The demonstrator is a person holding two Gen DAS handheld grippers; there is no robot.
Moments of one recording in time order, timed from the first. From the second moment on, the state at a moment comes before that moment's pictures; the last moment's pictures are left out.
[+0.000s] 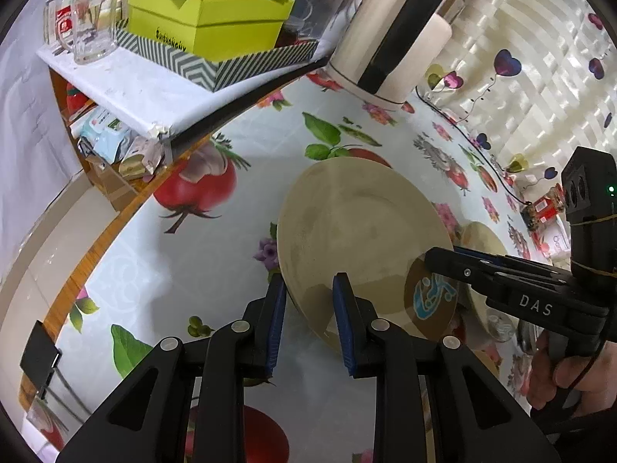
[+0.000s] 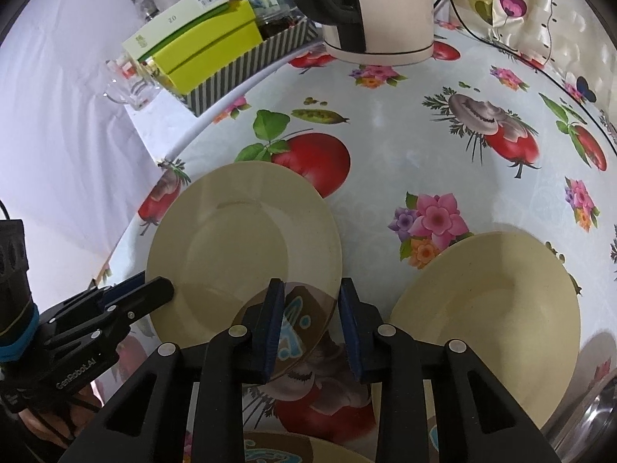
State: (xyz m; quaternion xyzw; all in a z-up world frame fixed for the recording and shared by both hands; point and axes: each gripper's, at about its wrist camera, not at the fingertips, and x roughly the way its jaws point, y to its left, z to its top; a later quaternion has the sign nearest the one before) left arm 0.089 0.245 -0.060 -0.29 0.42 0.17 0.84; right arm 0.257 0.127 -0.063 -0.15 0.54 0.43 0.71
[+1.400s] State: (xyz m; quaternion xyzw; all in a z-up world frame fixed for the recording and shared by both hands) left arm 0.037 0.114 -0.044 -0.22 0.48 0.07 0.84; right arm 0.172 -0.026 -0.040 -0.10 0.56 0.34 0.75
